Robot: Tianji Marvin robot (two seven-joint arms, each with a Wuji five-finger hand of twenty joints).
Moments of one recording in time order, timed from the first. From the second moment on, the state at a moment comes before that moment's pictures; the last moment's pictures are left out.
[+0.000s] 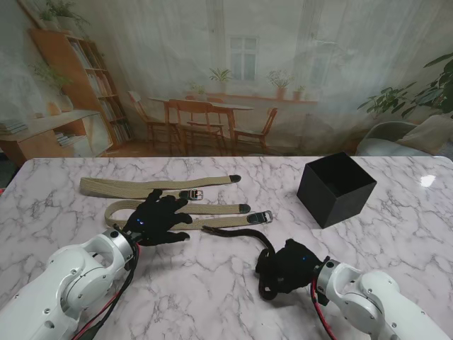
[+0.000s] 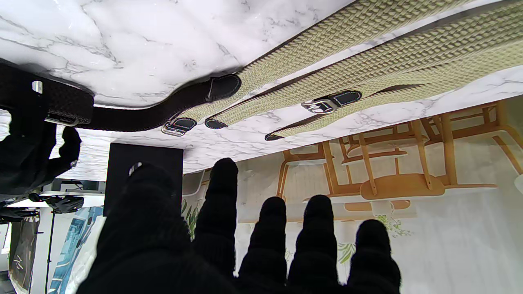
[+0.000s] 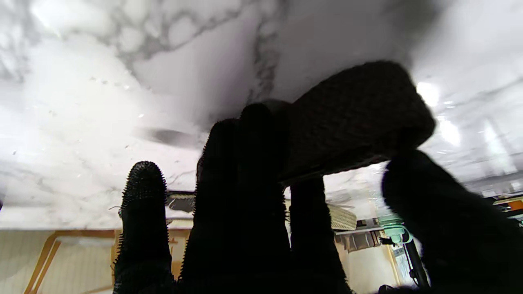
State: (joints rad) left arm 1.63 -1.02 -1.28 -1.77 1.16 -0.27 -0.12; right arm -1.68 -1.01 1.24 -1.62 -1.10 -0.45 0.14; left_hand 0.87 -0.06 -0.01 -0.01 0.60 0.04 0.26 0.53 0.42 0.16 0.08 0.25 0.34 0.22 0.17 0.36 0.05 0.28 0.19 0.49; right_hand 0.23 -0.43 1.01 -0.08 0.52 -0.03 0.53 0.24 1.22 0.07 0.39 0.22 0.93 0.02 0.28 0.28 0.31 0.37 0.91 0.22
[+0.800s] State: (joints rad) left arm 1.63 -1.02 -1.28 -1.77 1.16 -0.27 -0.12; right arm -1.68 -1.00 1.20 -1.62 -1.17 -0.35 0.06; left_hand 0.87 -0.06 -0.01 -0.01 0.60 0.04 0.26 0.53 0.42 0.16 0.08 0.25 0.34 0.22 0.17 0.36 0.05 0.28 0.19 0.49; right_hand 0.61 -0.72 1.22 -0.14 0.65 -0.37 0.69 0.25 1.30 -0.01 0.41 0.32 1.00 -0.04 0.31 0.31 0.36 0.40 0.93 0.22
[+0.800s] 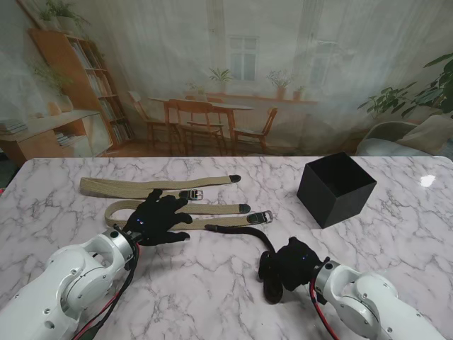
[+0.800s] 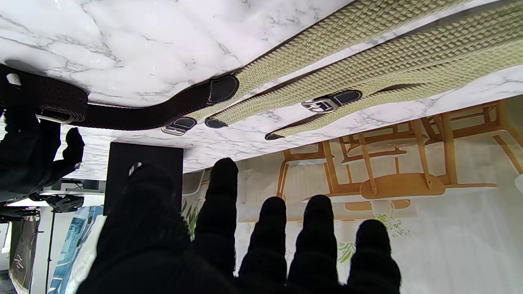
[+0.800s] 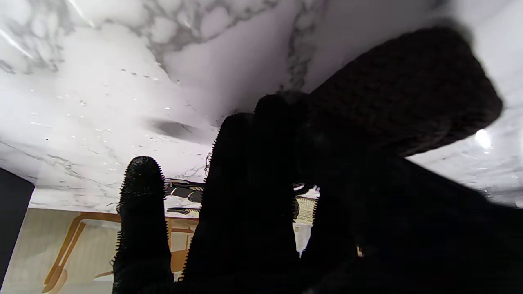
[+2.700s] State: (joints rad) left arm 1.63 -1.02 -1.28 -1.77 1.16 -0.27 -0.13; right arm -1.70 -1.02 1.23 -1.59 -1.11 -0.23 0.01; left_hand 0.87 -0.06 -0.01 -0.01 0.60 0.04 0.26 0.53 0.42 0.16 0.08 0.25 0.34 0.22 0.17 0.36 0.05 0.28 0.19 0.49; right_hand 0.52 -0.73 1.14 -0.20 0.70 -0.31 0.69 0.17 0.65 0.13 0.39 0.26 0.59 0.12 0.18 0.19 0.20 0.45 0.88 0.18
